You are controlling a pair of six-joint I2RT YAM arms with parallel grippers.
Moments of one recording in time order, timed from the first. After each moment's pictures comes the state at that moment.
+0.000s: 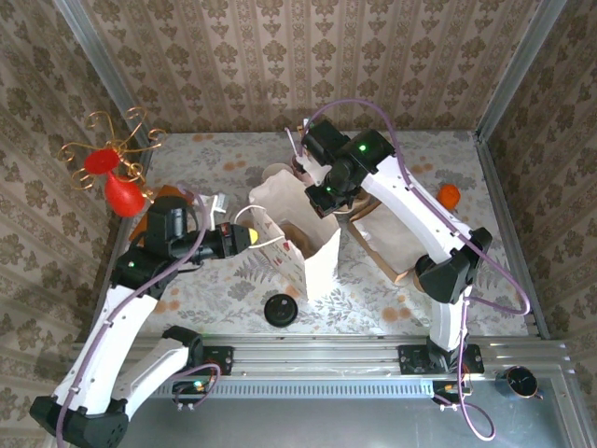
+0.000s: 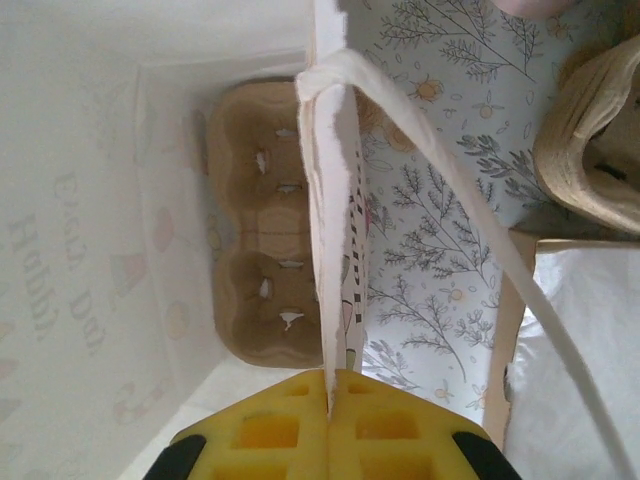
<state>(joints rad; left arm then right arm) -0.39 0.80 0.95 -0.70 0.68 -0.57 0.69 1.89 2.18 -1.49 -0.06 0.11</state>
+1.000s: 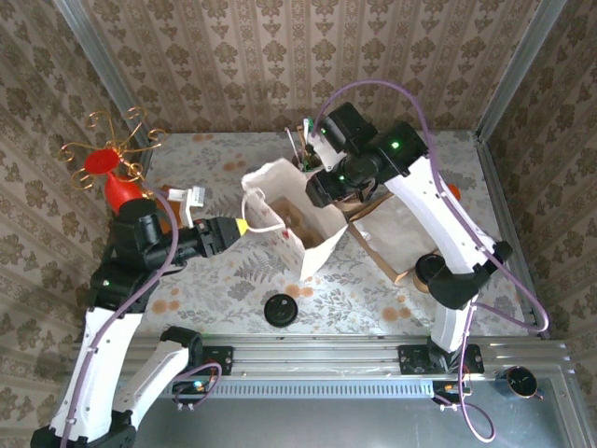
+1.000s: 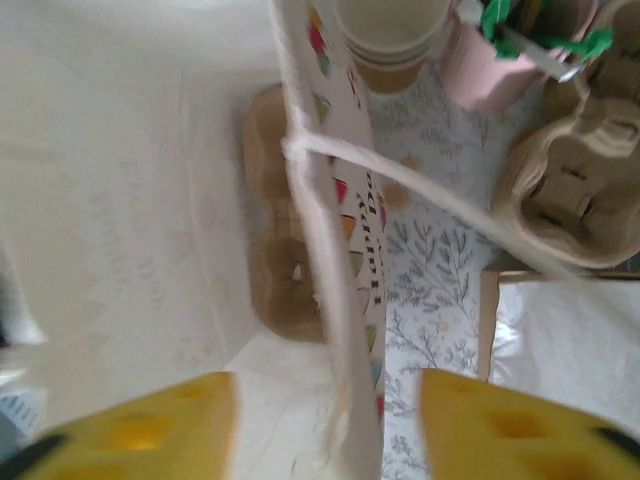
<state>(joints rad) -0.31 0.72 1.03 -0.70 0.74 -0.64 0.68 1.84 2.33 -1.54 -0.04 0.13</state>
